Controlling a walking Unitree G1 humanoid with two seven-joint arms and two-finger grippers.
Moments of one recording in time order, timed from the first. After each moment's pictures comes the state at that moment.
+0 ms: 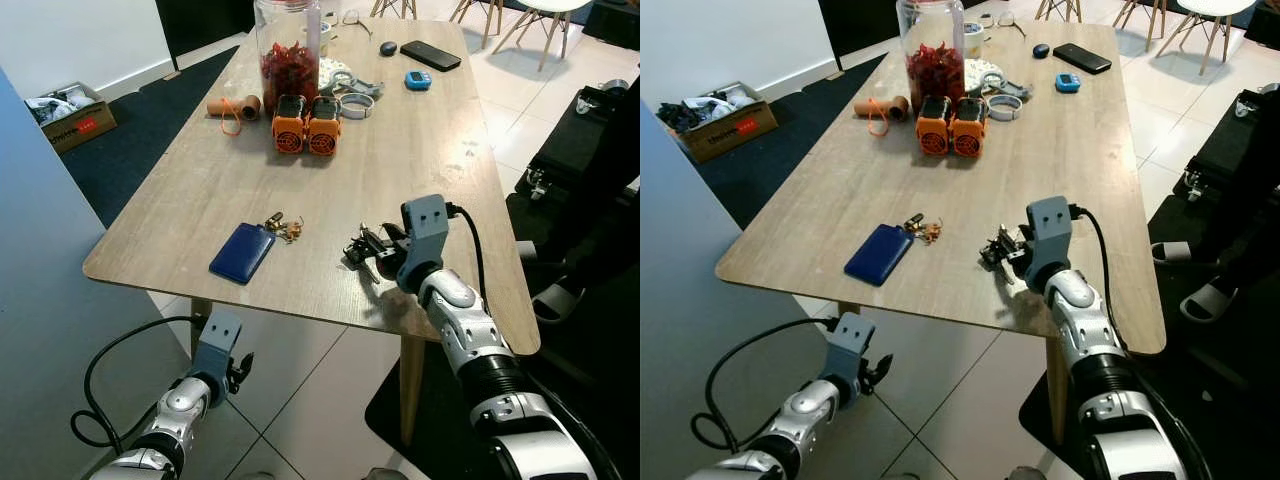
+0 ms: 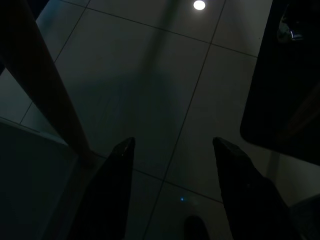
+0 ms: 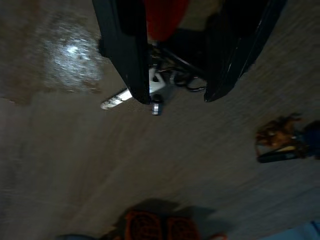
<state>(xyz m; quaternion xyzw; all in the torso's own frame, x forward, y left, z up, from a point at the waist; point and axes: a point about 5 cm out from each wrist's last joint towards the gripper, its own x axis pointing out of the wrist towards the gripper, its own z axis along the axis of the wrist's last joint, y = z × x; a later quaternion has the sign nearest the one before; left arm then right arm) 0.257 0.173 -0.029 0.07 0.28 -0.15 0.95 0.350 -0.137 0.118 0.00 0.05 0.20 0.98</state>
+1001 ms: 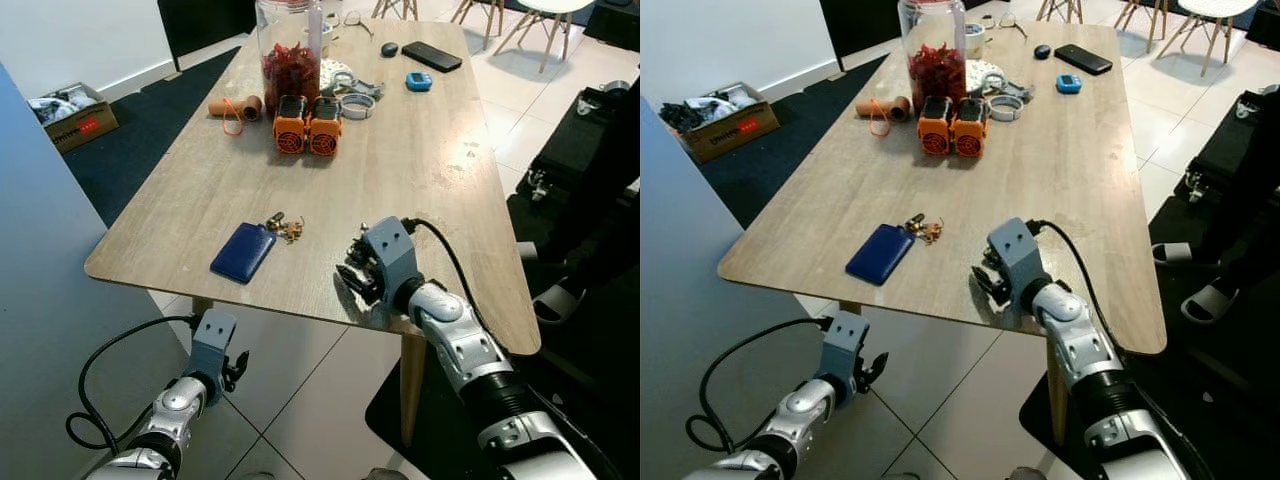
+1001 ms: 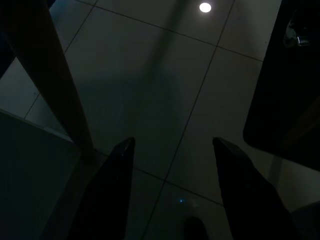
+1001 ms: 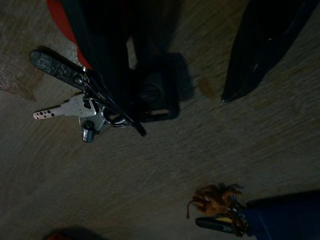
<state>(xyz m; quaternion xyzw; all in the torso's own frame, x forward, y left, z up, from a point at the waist) 0.258 0.180 -0.028 0.06 0.28 -0.14 0.95 0.330 -0.125 0.106 -0.14 0.08 0.27 0.95</state>
